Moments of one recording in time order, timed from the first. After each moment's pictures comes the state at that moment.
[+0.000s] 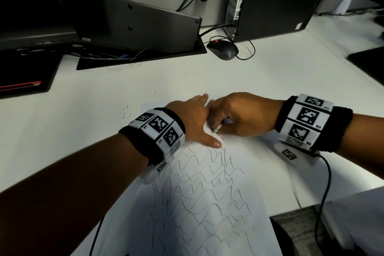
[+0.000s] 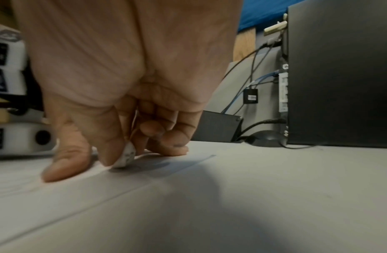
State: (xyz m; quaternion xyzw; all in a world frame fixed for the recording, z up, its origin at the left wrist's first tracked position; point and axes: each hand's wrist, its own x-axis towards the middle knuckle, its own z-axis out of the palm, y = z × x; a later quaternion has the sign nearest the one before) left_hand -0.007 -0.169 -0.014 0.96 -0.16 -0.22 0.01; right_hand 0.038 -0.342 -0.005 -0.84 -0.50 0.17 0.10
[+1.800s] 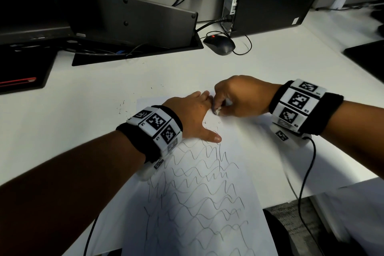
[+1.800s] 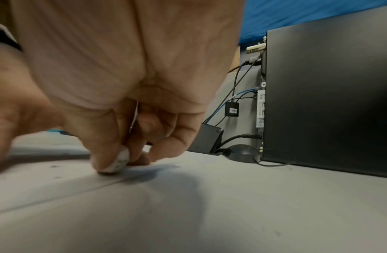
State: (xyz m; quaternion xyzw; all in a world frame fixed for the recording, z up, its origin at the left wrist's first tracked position) left_hand -0.010 -0.173 -0.019 0.97 -0.18 -0.19 0.04; right_hand 0.045 -0.346 0.007 -0.88 -0.45 0.14 0.08
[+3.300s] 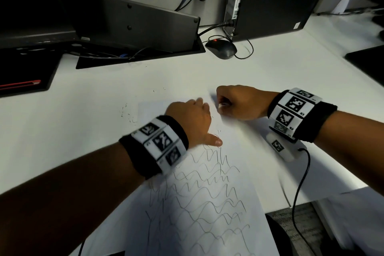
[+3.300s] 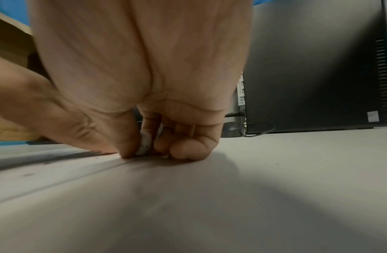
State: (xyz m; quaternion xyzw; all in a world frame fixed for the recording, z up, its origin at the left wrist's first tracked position) left_hand -0.030 -0.189 -0.003 0.97 -0.16 -0.18 -0.10; right_hand 0.054 -0.345 -0.015 -0.91 -0.34 0.19 0.13
